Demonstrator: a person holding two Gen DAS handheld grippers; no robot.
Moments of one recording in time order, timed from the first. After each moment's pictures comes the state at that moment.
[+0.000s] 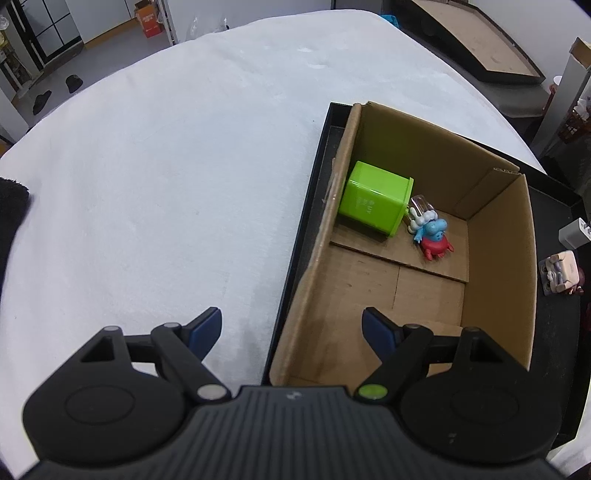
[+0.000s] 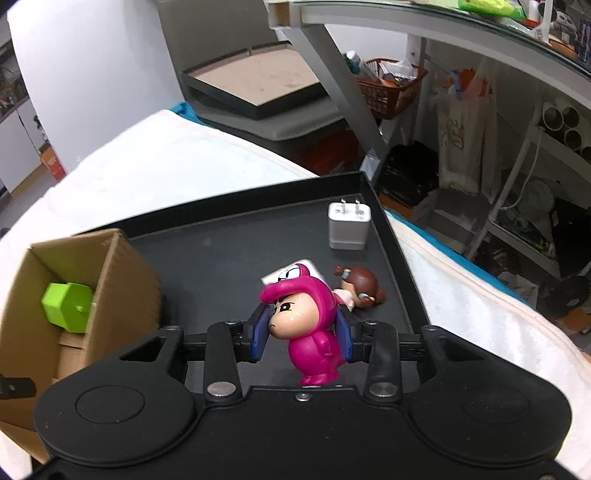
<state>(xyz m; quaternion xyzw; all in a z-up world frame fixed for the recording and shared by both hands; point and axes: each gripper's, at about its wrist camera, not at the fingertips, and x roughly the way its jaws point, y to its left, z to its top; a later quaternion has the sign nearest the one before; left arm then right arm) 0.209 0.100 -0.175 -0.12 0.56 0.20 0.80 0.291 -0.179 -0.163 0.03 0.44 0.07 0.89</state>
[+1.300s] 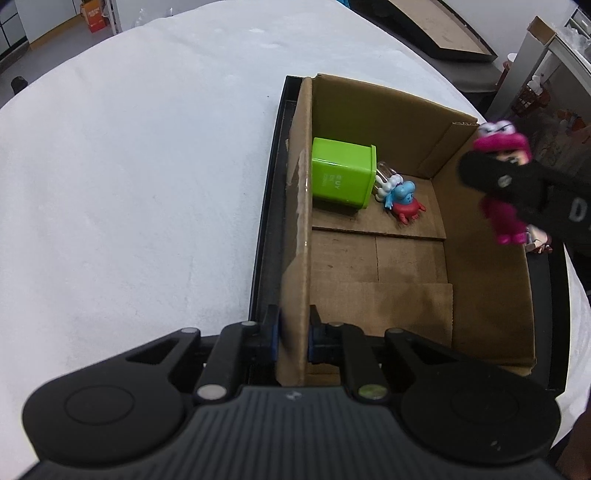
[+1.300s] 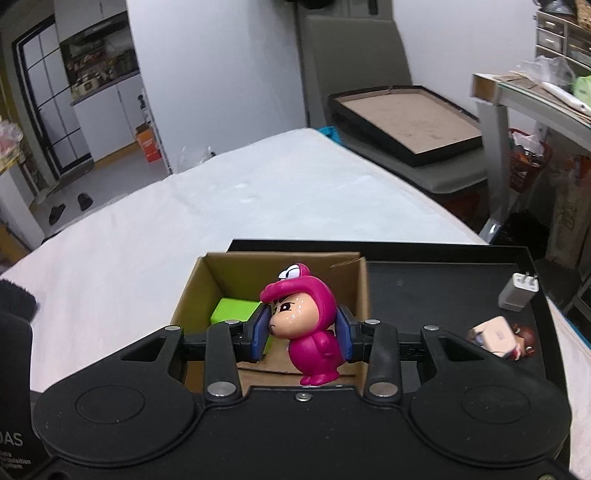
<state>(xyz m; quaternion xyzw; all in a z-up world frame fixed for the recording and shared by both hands) 0.196 0.112 -0.195 -0.14 0.57 0.09 0.81 0.257 -0.035 -0.123 -0.02 0.40 0.21 0.89</state>
